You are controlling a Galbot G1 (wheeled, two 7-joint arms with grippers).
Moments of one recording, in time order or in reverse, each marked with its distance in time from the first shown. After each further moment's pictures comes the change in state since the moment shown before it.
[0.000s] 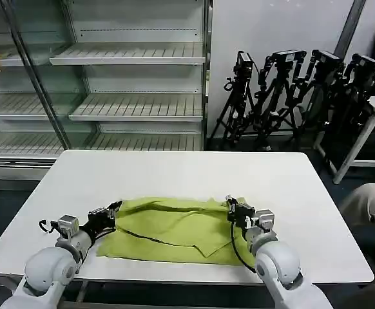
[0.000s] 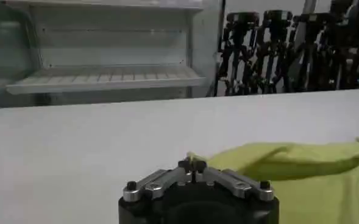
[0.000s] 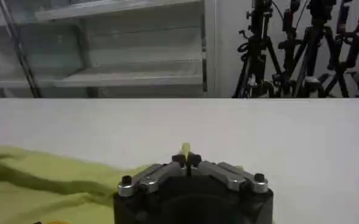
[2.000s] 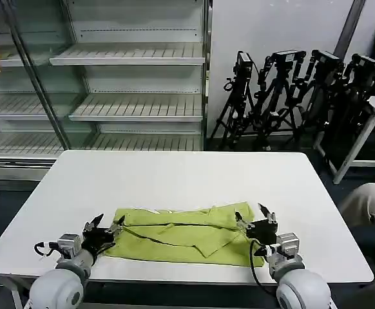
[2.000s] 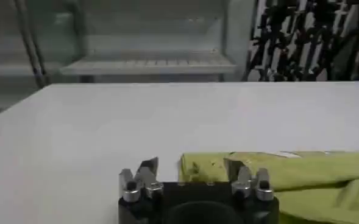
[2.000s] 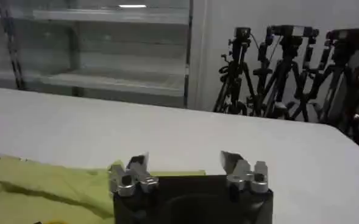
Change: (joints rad) left arm 0.149 -0.065 -0.001 -0.150 -0.003 0.041 -0.262; right arm -0.245 -0.046 0.145 0.192 -0.140 0.062 -0.059
